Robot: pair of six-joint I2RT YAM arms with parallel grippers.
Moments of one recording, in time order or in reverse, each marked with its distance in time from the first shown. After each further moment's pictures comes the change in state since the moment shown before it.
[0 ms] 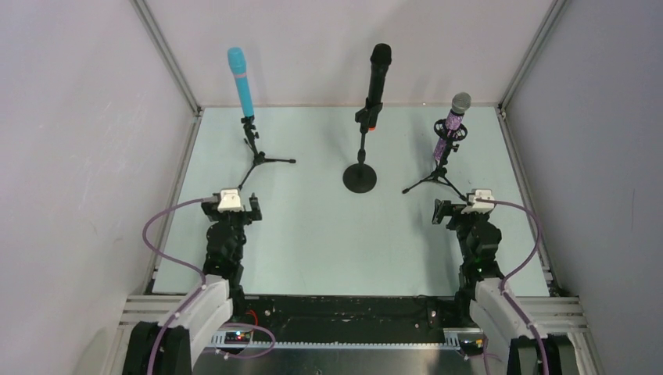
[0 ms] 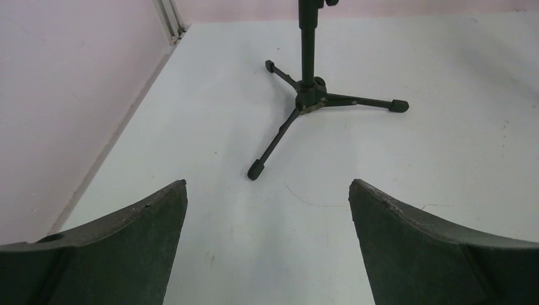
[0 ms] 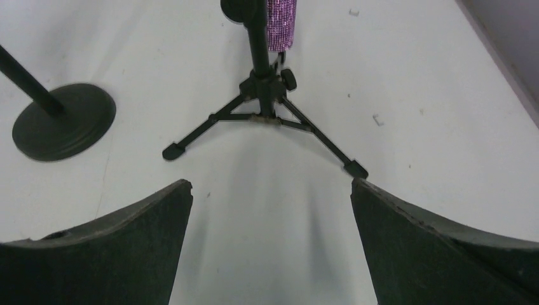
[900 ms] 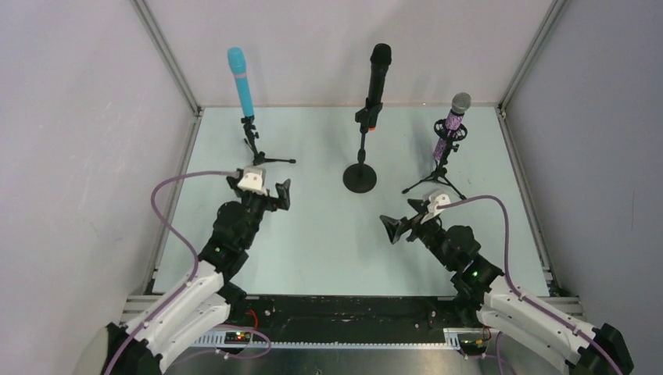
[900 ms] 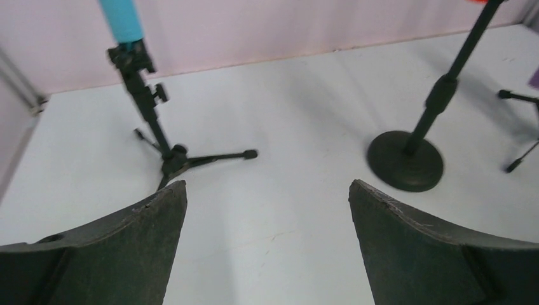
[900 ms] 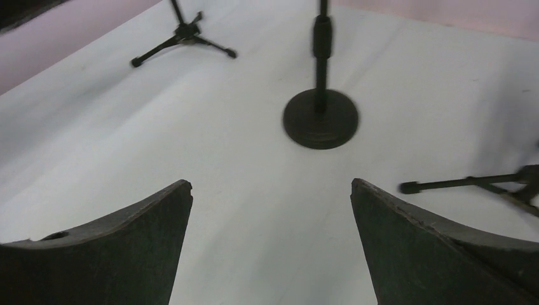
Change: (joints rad) left arm -0.332 0.035 0.389 -0.351 0.054 -0.093; right arm 0.717 -0.093 0.176 -0.172 0.103 0.057
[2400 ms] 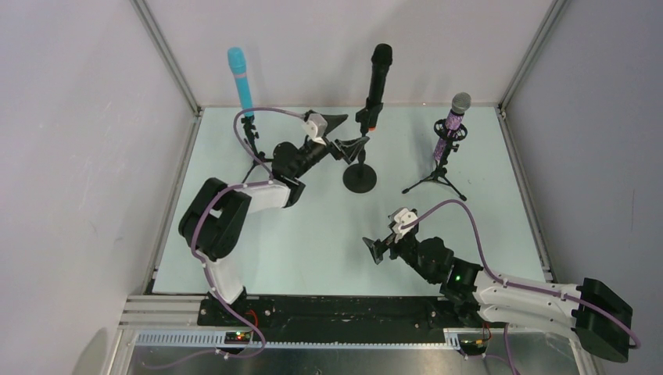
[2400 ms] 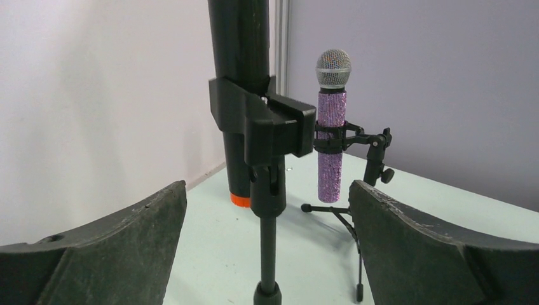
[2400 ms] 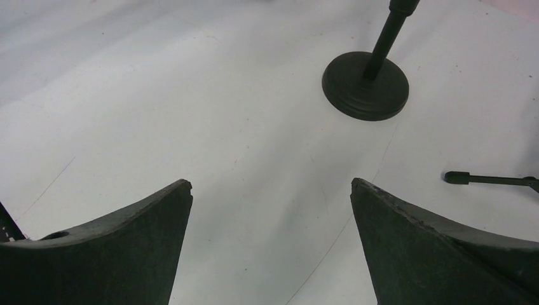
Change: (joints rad) left arm -0.030 1.058 0.589 0.868 0.655 -0.178; right arm 0.308 0.198 0.004 0.056 0.246 -0.113
